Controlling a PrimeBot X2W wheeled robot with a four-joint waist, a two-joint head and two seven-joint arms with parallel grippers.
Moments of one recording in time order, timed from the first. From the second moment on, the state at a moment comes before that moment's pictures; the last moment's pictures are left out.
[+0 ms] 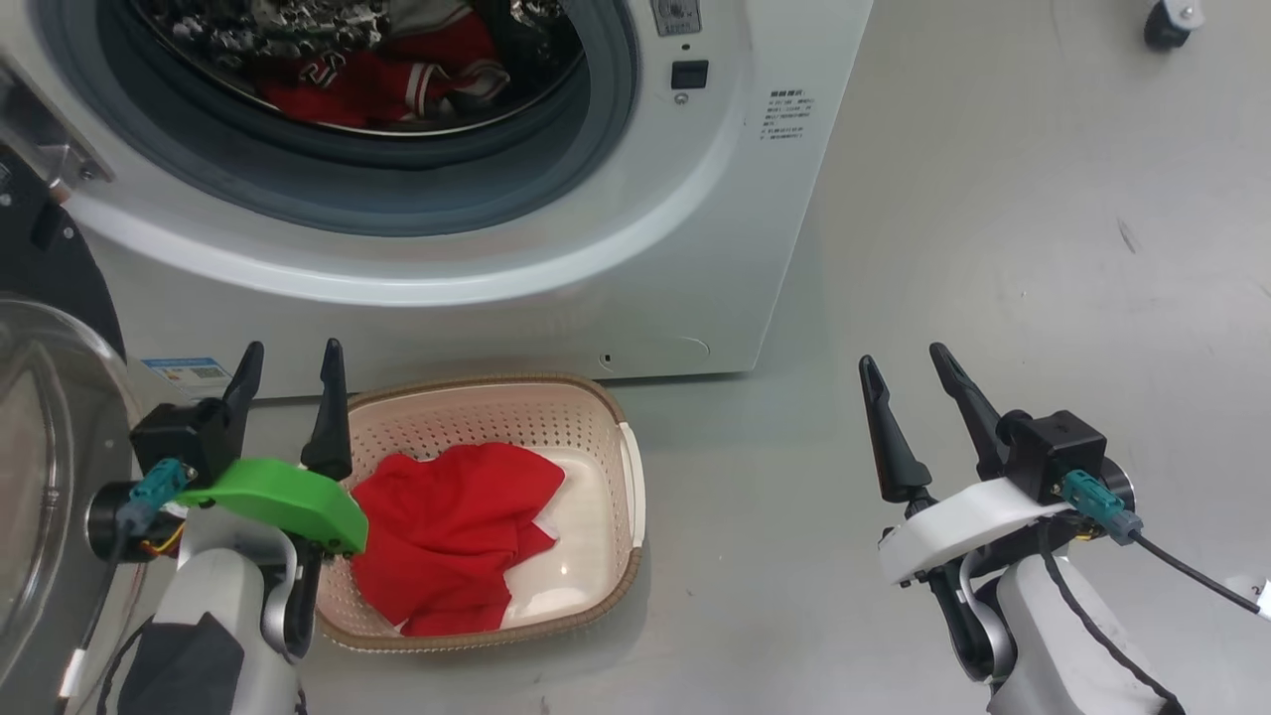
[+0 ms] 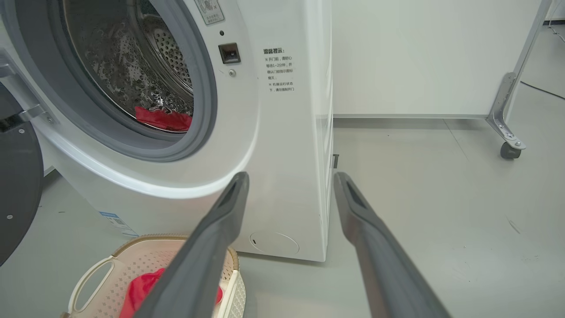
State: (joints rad) left arm -0.43 0.06 -0.11 0.61 -0.37 -0.07 -0.25; right arm -0.25 -0.06 0.27 0.35 0.33 0.04 -0.26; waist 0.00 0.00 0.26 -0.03
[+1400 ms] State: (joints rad) left arm -0.01 0.07 -0.15 0.24 -0.31 0.04 -0.20; right arm -0.07 -0.05 0.24 0.33 0.32 0.04 -0.26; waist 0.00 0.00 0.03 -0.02
